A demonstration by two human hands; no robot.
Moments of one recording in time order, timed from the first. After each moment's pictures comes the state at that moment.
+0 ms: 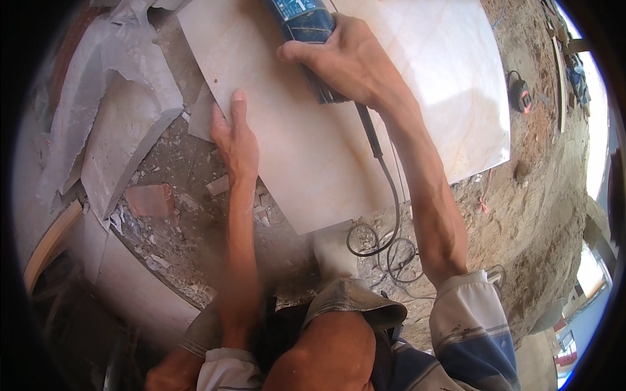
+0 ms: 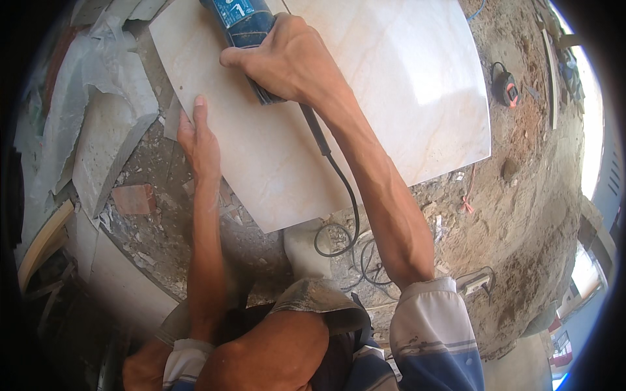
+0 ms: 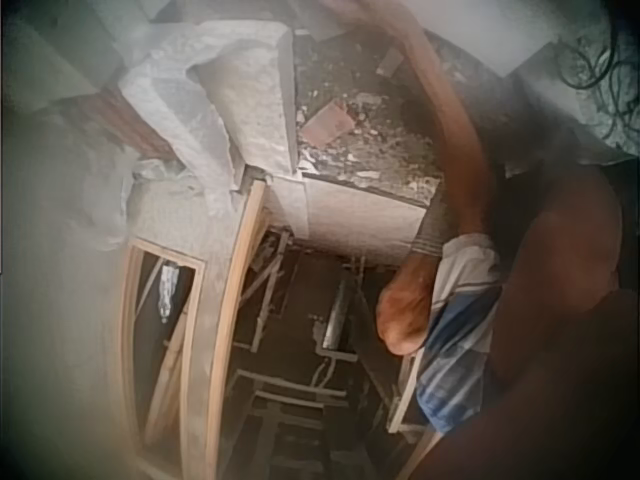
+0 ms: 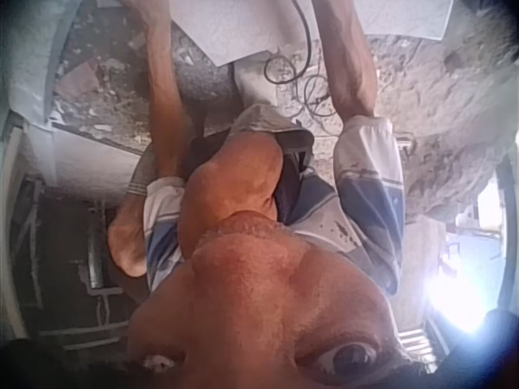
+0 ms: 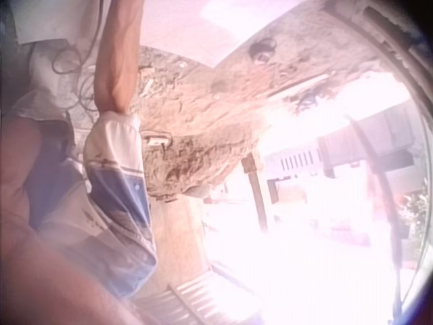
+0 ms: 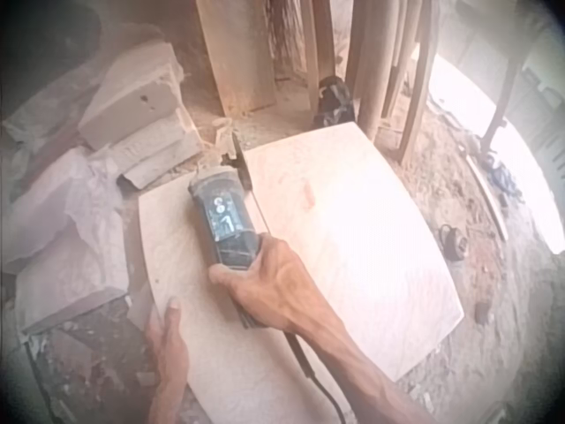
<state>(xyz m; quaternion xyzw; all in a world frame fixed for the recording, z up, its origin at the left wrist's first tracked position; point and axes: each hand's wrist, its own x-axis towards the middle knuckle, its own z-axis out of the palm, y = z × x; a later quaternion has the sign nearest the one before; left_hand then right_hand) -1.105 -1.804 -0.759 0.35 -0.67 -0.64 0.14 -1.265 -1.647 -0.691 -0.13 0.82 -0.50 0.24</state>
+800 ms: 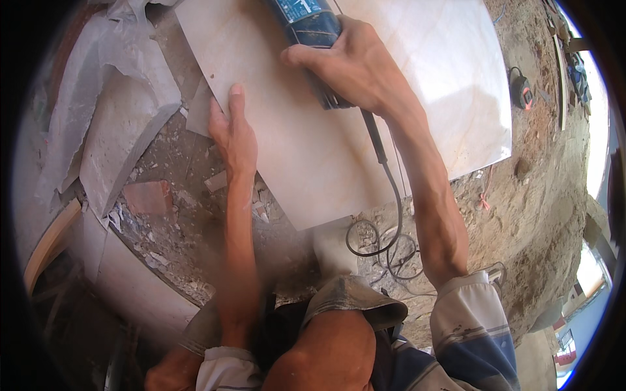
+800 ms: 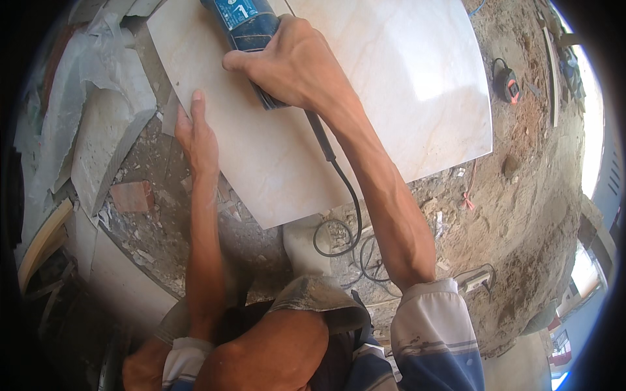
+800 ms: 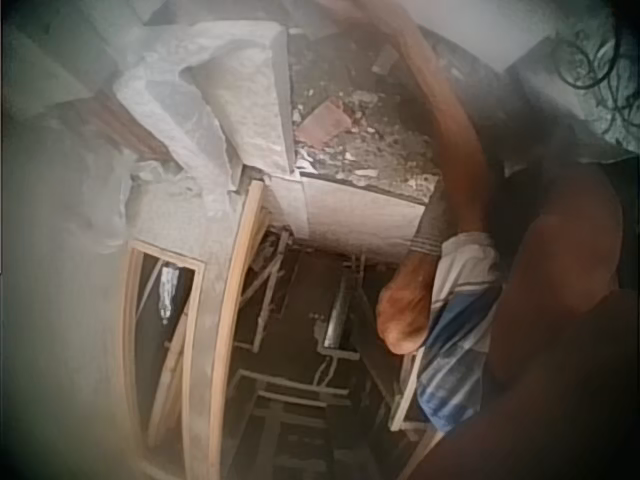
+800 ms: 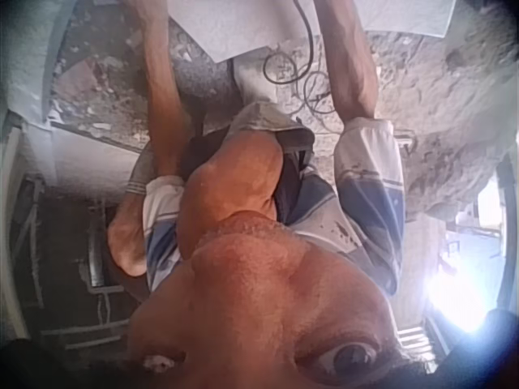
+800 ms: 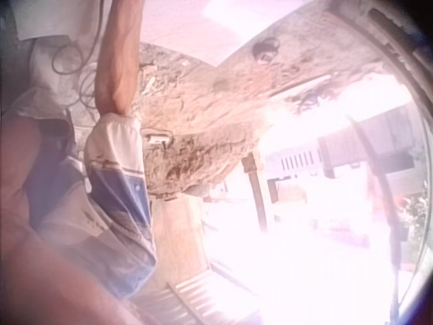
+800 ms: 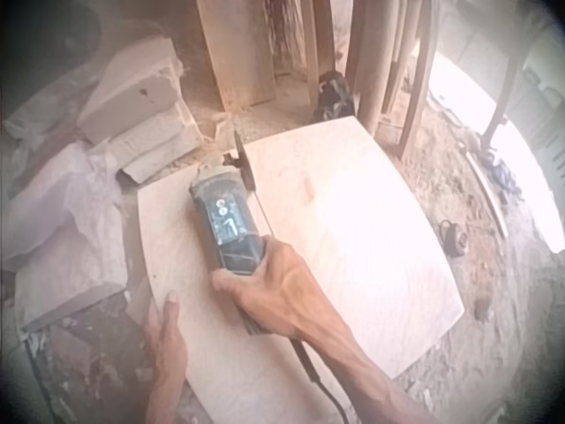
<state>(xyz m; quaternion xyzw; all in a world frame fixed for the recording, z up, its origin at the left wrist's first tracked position) -1.105 -1.804 -0.757 0.35 -0.67 -0.64 0.14 -1.253 -1.639 -0.689 -0.12 0.83 -0.49 0.24</state>
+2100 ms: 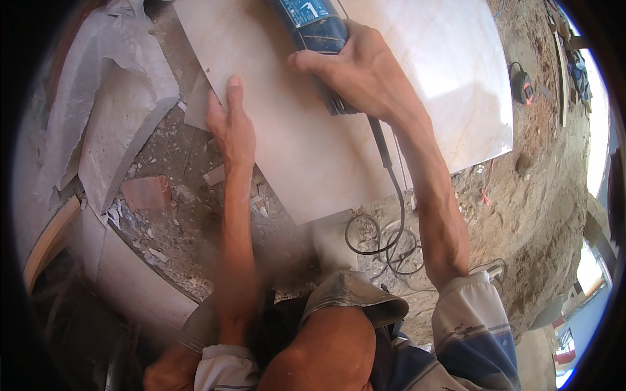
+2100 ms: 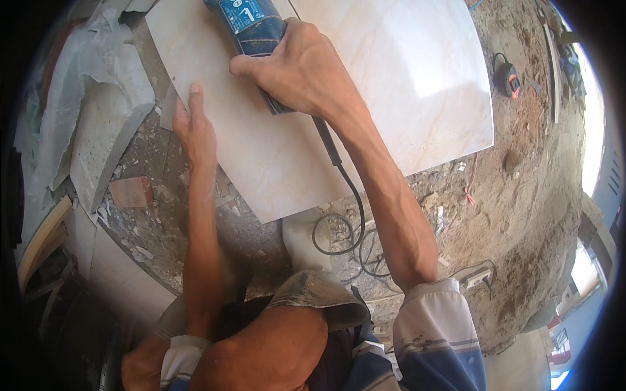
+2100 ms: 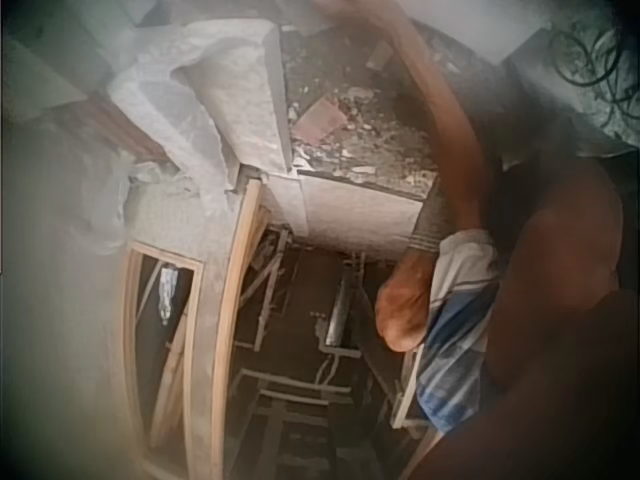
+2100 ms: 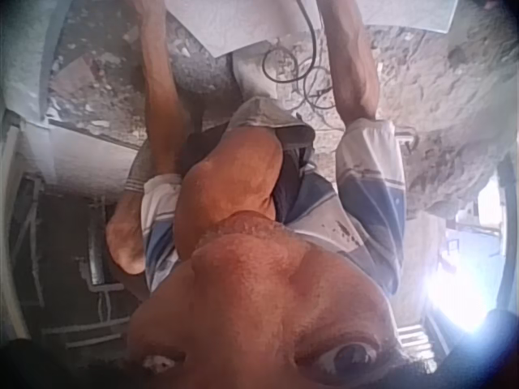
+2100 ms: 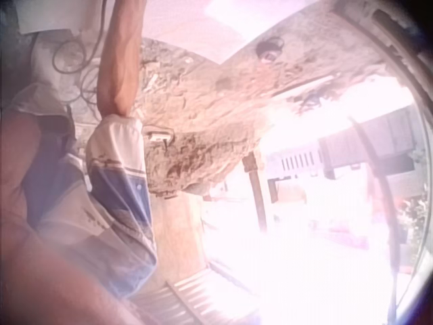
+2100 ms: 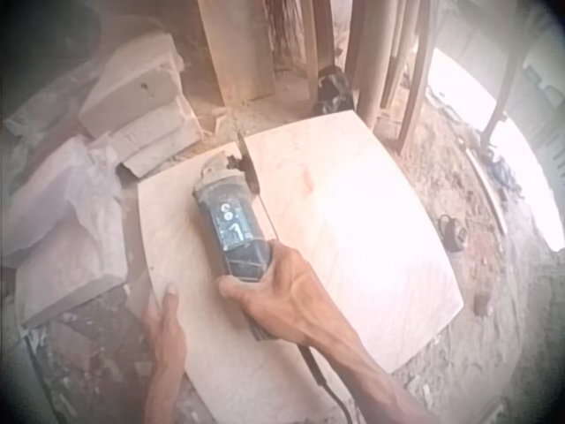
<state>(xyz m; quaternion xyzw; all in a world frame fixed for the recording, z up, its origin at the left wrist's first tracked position) -1.108 -1.800 -0.756 0.34 -0.67 -0.64 0.15 -1.238 -1.624 -0.683 -0.11 0.82 -0.50 0.26</state>
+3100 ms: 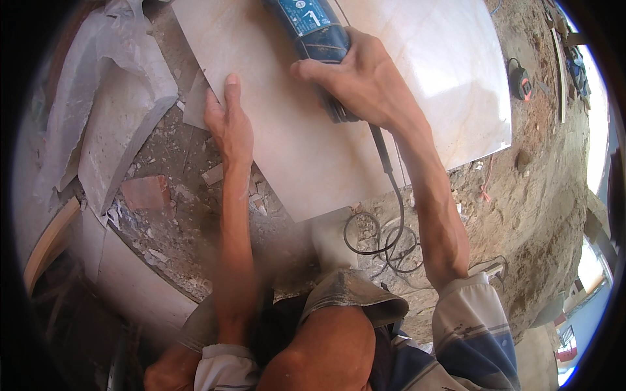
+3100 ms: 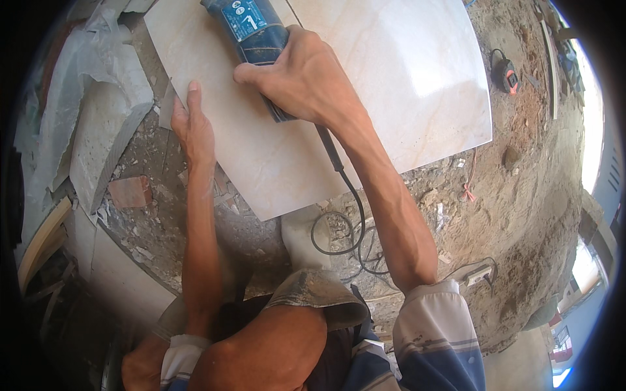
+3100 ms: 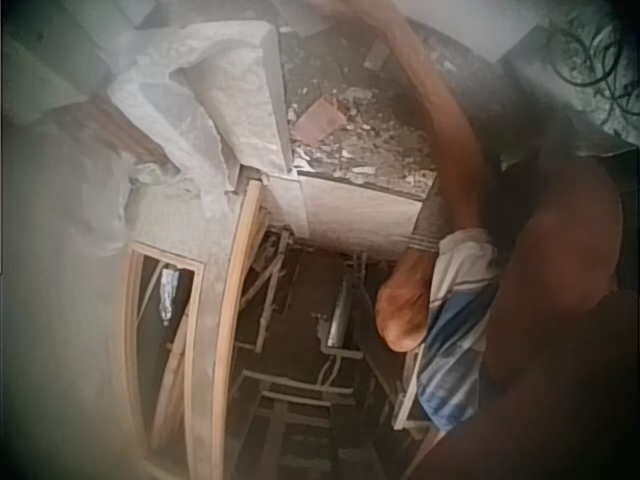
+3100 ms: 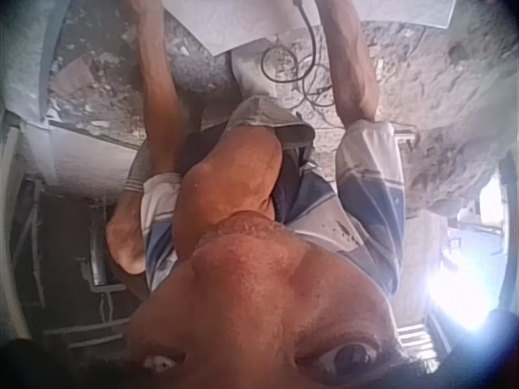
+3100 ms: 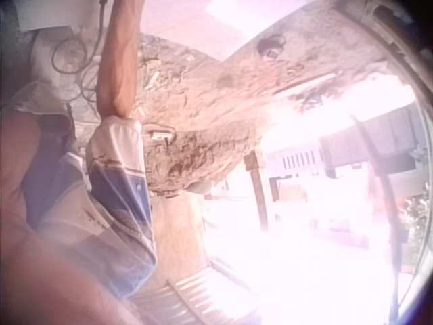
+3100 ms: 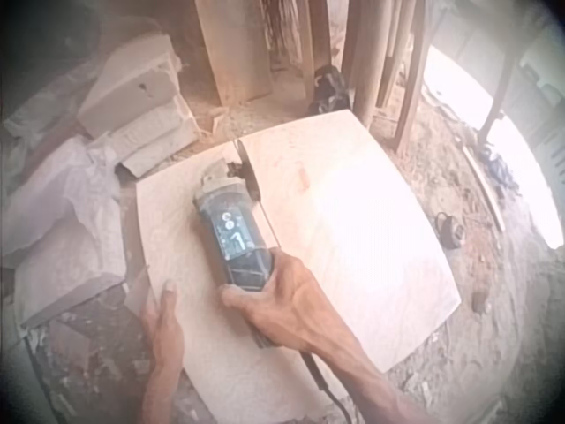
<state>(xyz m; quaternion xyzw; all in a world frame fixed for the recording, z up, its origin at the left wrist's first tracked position) -1.106 -1.802 -0.757 0.34 -0.68 -0.63 0.16 -1.225 -1.616 -0.682 -0.09 0.81 -0.51 0.27</state>
